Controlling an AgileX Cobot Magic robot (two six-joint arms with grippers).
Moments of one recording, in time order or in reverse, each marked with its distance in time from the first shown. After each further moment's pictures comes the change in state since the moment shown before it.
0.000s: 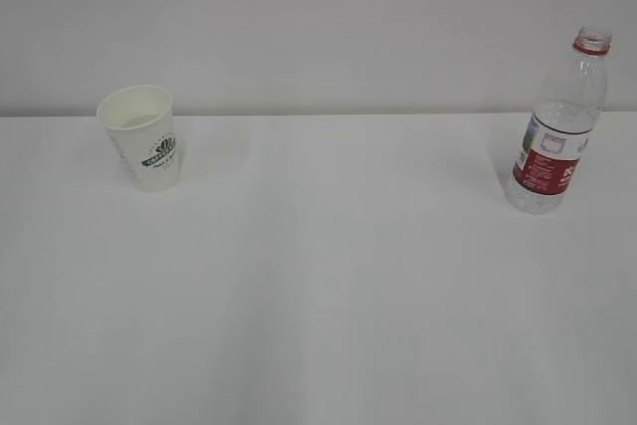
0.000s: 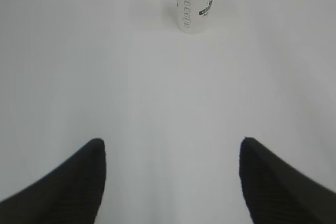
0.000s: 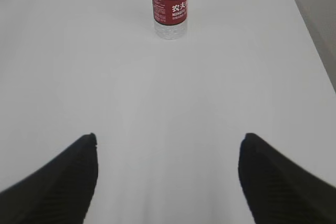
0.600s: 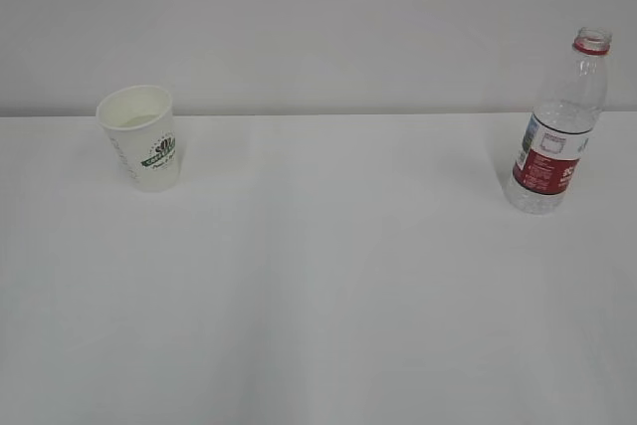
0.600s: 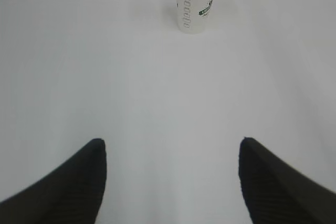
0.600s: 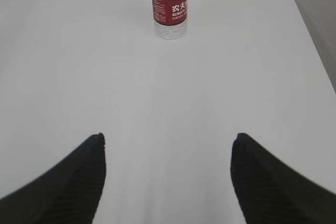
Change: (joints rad) left arm 0.000 0.000 0.000 0.000 0.000 -0.001; right arm 0.000 0.000 0.000 0.000 0.000 0.000
